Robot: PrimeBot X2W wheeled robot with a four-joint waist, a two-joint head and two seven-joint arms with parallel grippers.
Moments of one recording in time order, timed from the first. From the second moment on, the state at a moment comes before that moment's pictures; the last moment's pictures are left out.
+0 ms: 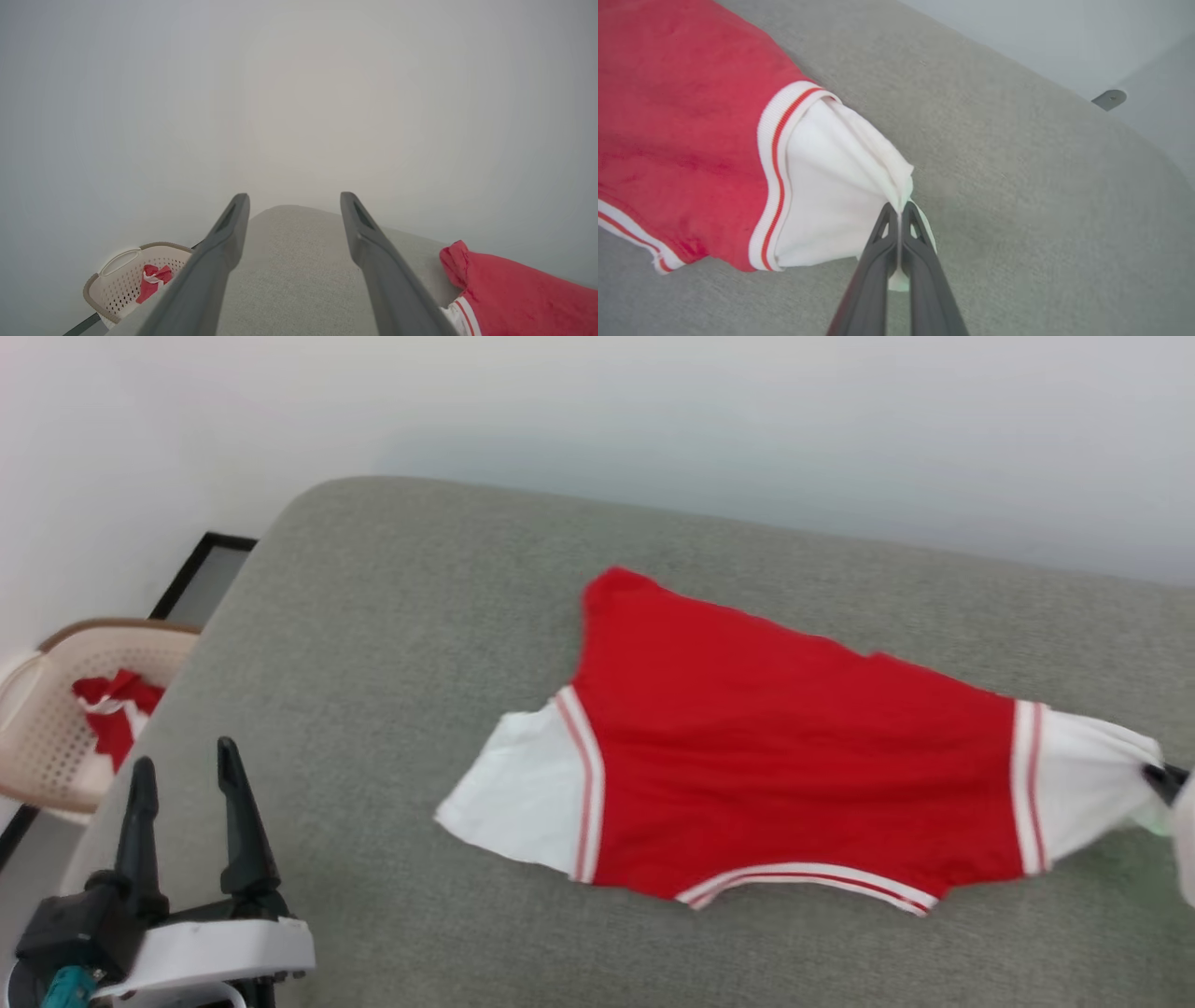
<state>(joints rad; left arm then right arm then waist) -0.05 0.06 0.21 -0.01 -0.22 -0.02 -0.26 -0.34 -0.67 0.21 0.22 0.54 0.13 0.61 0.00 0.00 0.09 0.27</state>
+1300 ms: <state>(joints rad) -0.05 0.17 0.17 -0.02 -0.25 -0.11 -0.15 -0.27 -0.56 0.12 0.31 0.45 0.13 0.33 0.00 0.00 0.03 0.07</state>
